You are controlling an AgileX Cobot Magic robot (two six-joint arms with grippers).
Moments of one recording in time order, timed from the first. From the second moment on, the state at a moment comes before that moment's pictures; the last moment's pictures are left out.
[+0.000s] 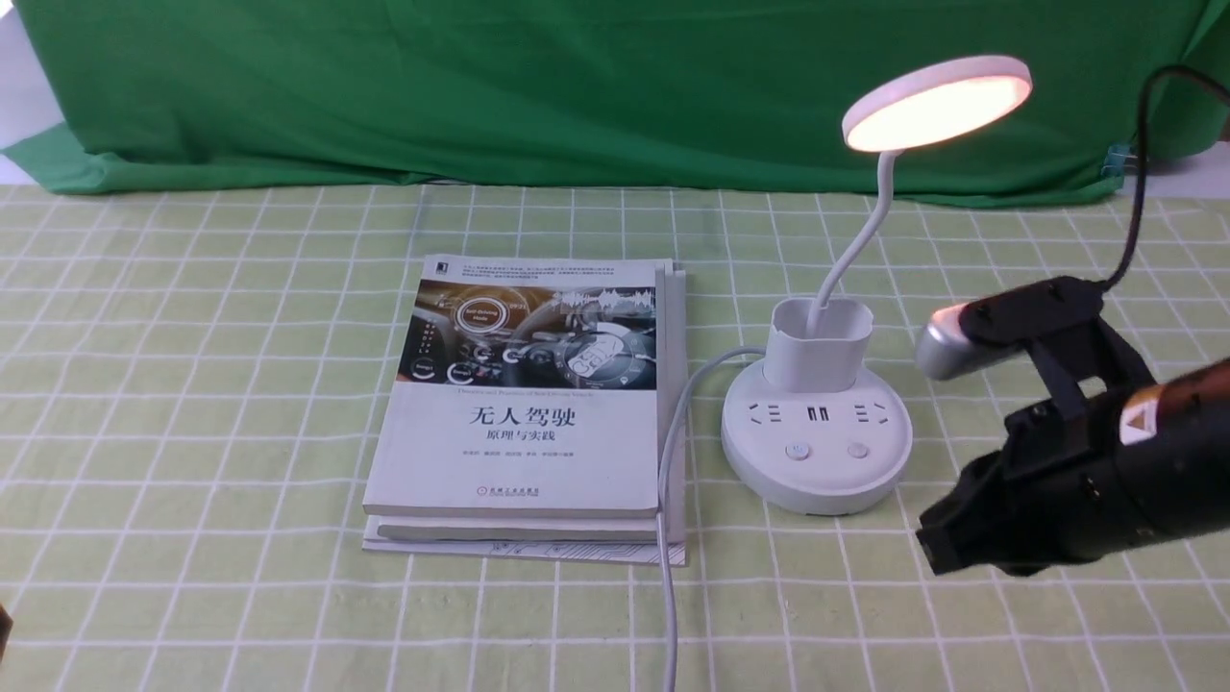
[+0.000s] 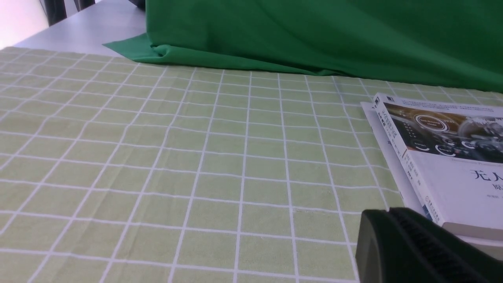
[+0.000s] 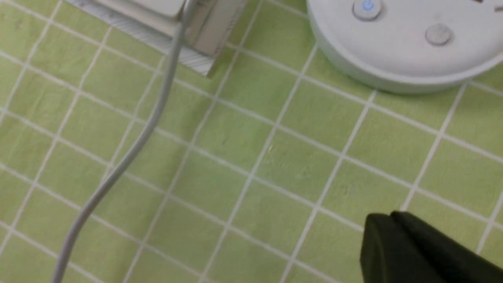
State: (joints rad) right arm 0.44 1.27 -0.79 0.26 0.65 -0.21; left arm 0.04 0.00 0.01 0.04 0.24 -0.07
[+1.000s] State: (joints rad) right arm 0.30 0.54 -0.41 0.25 0.37 -0.24; left arm 0.04 0.00 0.01 0.04 0.24 -0.07
